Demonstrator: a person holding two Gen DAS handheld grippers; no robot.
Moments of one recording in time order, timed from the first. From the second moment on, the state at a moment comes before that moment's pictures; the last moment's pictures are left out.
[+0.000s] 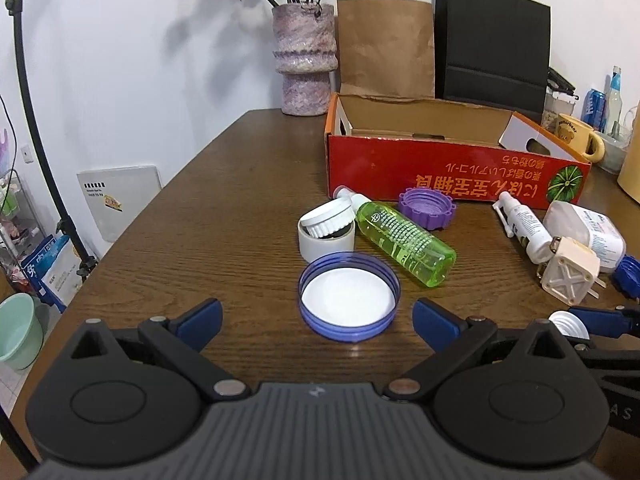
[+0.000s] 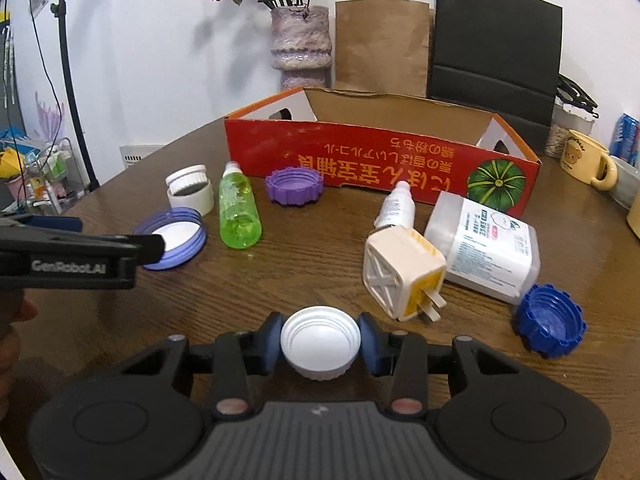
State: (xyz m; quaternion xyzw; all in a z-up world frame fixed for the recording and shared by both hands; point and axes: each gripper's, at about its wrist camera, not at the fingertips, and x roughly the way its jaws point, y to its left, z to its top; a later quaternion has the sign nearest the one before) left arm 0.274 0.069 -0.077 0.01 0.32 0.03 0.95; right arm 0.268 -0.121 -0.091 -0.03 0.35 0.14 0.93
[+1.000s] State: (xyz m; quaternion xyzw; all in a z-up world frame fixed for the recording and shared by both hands) left arm 0.313 0.060 -0.094 0.00 0.35 0.02 0.94; right arm 0.284 -0.117 -0.086 -0.02 0.33 0.15 0.93
